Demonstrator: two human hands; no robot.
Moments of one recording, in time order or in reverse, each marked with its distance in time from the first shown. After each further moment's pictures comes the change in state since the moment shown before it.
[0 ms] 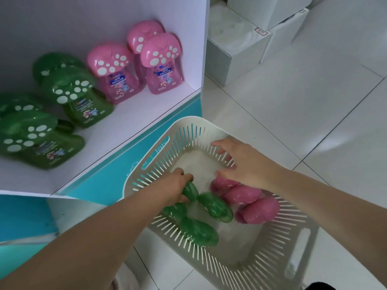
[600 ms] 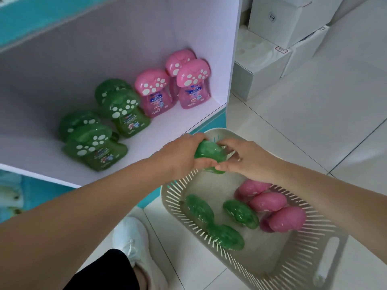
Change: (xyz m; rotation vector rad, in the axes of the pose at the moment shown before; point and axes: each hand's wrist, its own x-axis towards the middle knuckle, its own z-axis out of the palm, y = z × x) left_hand -0.096 0.002 -0.116 -0.282 0.375 0.008; right_hand 0.010 -0.066 -0.021 0.280 -0.010 -0.069
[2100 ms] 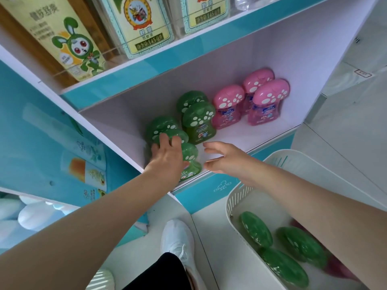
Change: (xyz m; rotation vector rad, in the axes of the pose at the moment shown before) left_hand -0.082 -0.115 -0.048 0.286 0.312 -0.572; right_hand 0.096 -0.121 0.086 0.497 -0.209 0.079
